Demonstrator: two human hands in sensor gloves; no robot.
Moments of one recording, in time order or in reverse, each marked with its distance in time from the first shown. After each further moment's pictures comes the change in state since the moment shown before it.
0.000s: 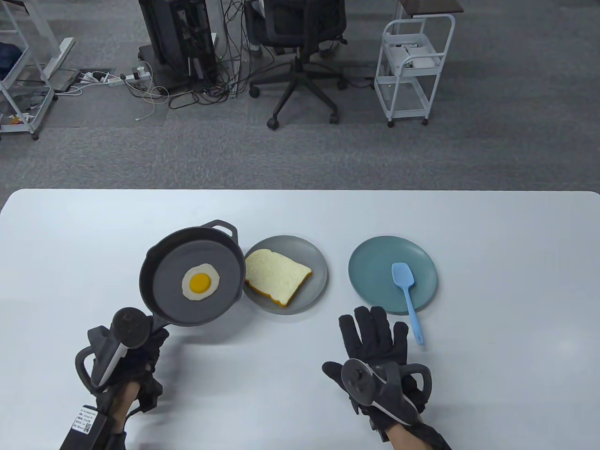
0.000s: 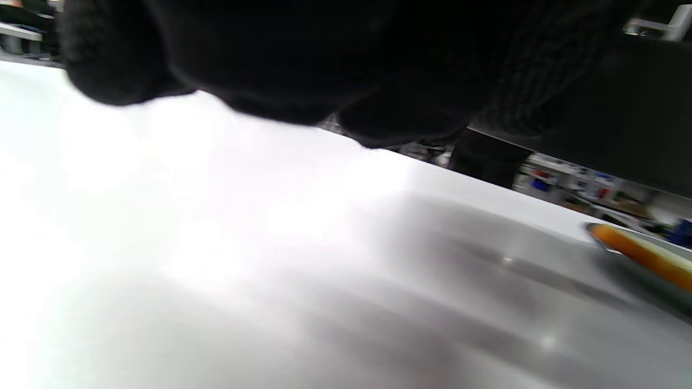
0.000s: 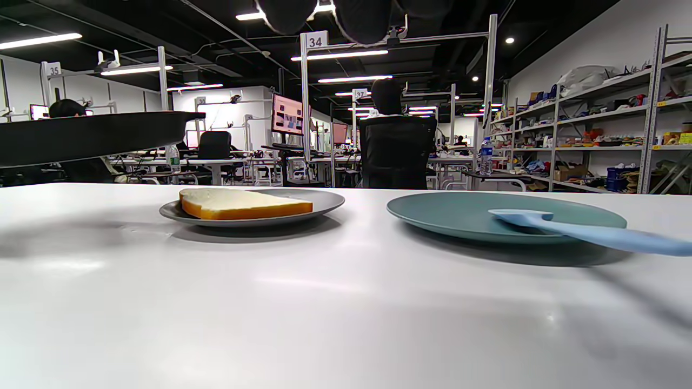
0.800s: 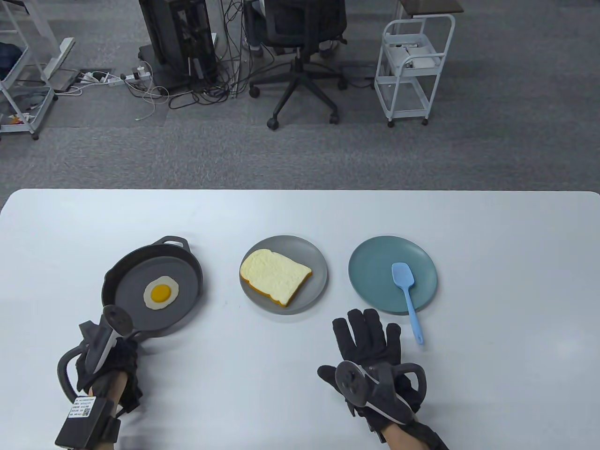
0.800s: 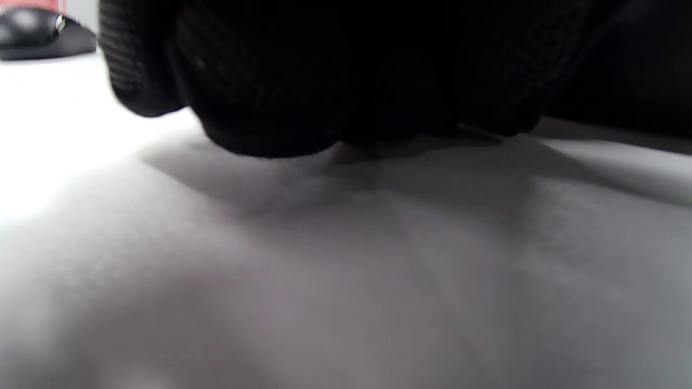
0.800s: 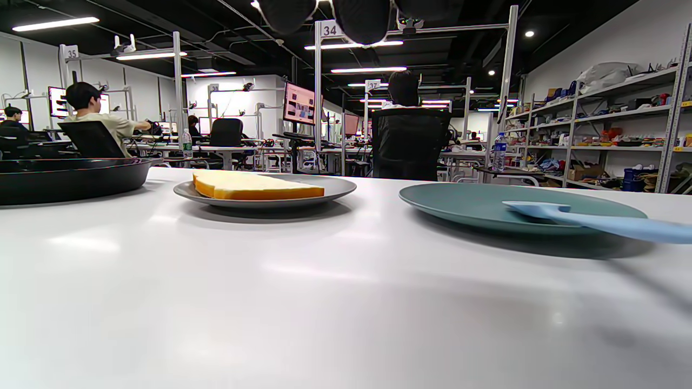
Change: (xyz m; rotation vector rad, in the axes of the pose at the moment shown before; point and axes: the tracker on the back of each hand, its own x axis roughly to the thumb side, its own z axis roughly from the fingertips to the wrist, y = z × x) left_hand -0.065 -0.034 -0.036 -0.176 0.402 -0.121; right_hand 0.008 0.005 0.000 0.029 -0.041 0.030
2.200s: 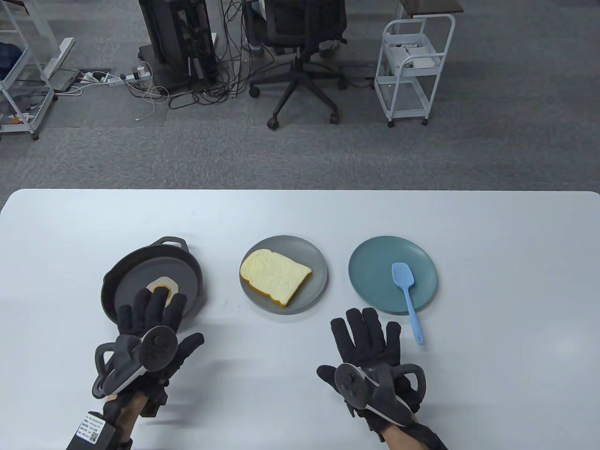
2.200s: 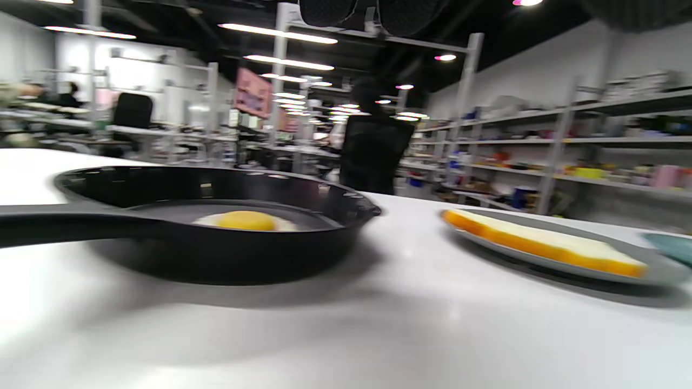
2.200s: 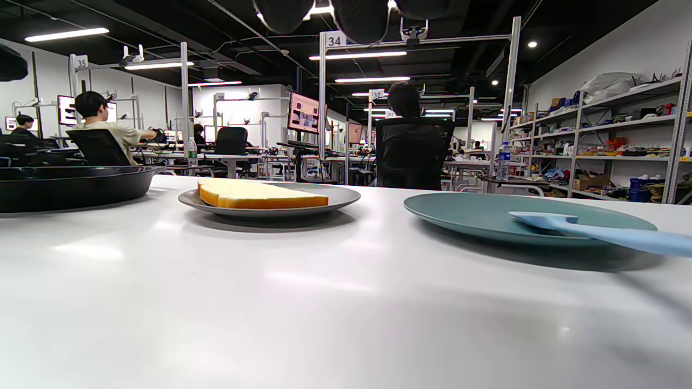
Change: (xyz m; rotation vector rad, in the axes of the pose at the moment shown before) left_hand 0.051 0.041 0.088 0.306 -0.638 -0.010; right_hand 0.001 -0.002 0.001 -0.028 -0.013 -0.002
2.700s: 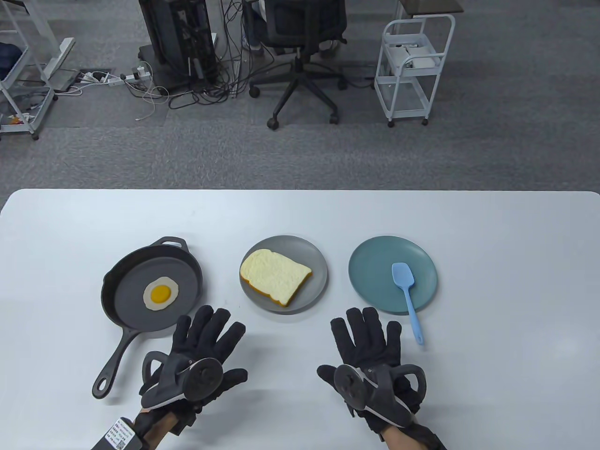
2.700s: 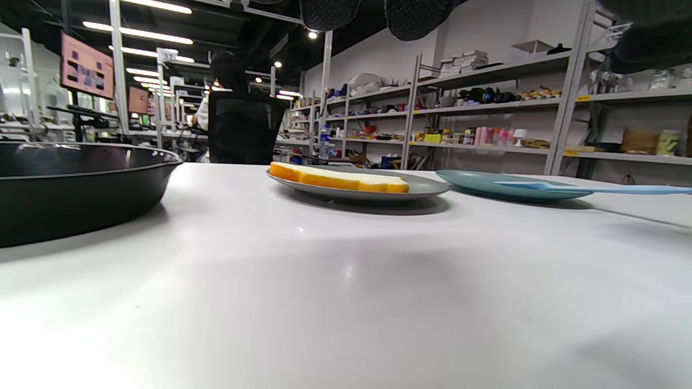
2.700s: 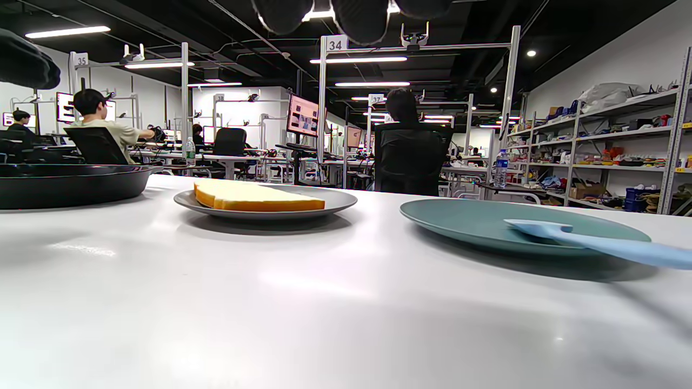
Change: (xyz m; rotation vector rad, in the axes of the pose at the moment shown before) left_hand 0.087 -0.020 0.030 -0.011 -0.435 -0.049; right_hand 0.001 -0.002 0.000 -0.012 0.000 0.023
